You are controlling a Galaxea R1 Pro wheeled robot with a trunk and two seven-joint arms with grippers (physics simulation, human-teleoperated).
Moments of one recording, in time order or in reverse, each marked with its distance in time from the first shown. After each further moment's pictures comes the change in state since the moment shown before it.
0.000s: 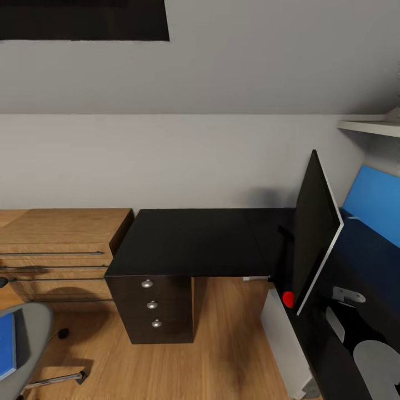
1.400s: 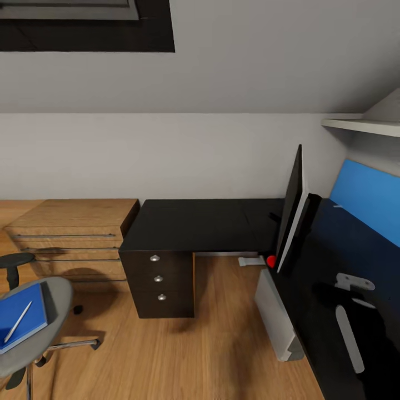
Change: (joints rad) left arm 0.000 0.002 0.001 -0.001 0.000 0.000 0.000; right arm 0.356 0.117 -0.013 -1.003 -0.064 0.472 0.002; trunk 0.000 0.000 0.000
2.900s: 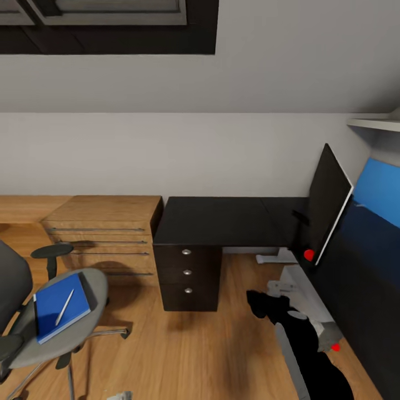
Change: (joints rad) left arm 0.000 -0.002 -0.001 -0.064 -0.002 0.005 -0.005; right arm 0.101 0.211 0.329 -0.101 -0.003 0.016 0.010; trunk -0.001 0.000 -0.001
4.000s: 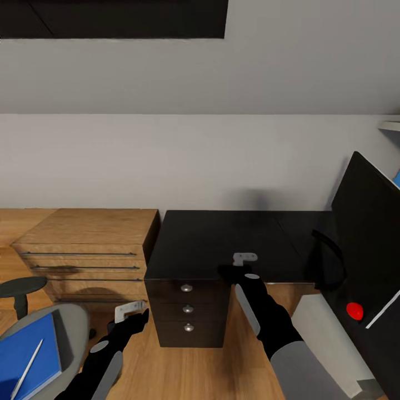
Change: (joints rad) left arm 0.000 0.039 0.027 -0.871 0.004 0.587 0.006; right arm -0.375 0.089 0.124 0.541 -0.008 -0.231 -0.016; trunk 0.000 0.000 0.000
